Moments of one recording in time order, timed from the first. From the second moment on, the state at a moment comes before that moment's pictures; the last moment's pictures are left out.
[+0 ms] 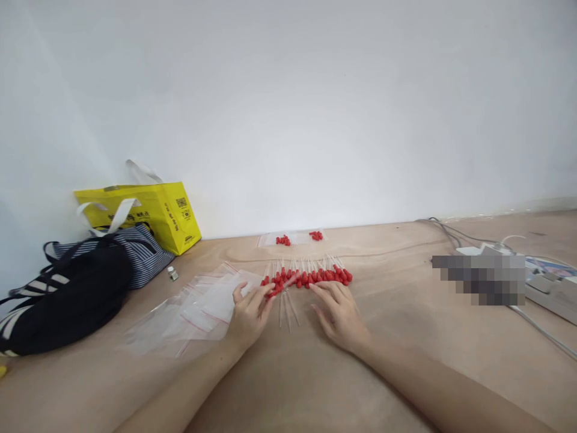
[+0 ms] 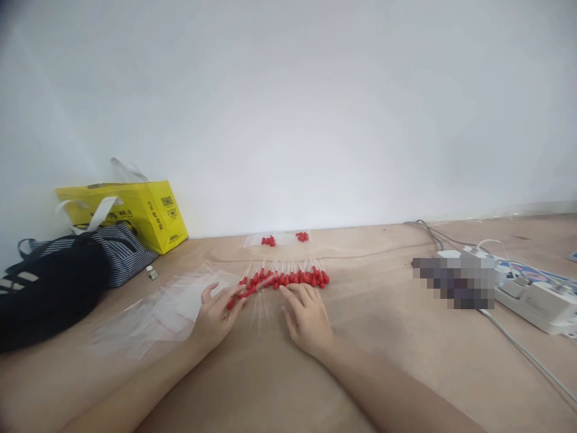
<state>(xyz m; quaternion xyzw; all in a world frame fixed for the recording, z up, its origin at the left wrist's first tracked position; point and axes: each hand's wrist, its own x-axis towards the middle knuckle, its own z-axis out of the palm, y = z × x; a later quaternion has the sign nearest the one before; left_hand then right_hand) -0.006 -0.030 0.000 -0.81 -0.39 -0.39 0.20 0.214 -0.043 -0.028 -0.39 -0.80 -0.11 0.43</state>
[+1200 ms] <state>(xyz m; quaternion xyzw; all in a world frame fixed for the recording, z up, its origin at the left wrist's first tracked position) 0.023 -0.045 -0.020 -0.85 -0.30 -0.37 0.21 0.205 -0.040 -0.034 -0.28 -0.84 -0.23 0.40</state>
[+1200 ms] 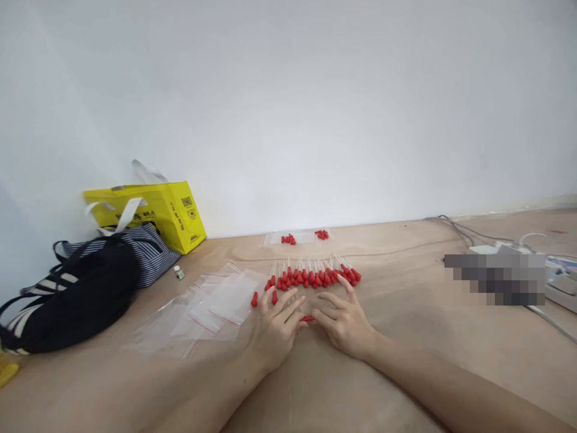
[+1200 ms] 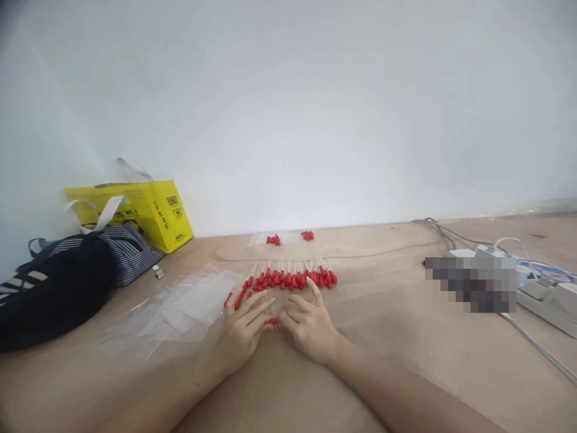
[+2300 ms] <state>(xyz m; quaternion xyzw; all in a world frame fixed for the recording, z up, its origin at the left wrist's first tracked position) -0.020 -0.041 -0.010 -0.78 -0.51 -0.35 0.07 0.198 -0.029 -0.042 -0.42 -0.83 0.04 0.36</state>
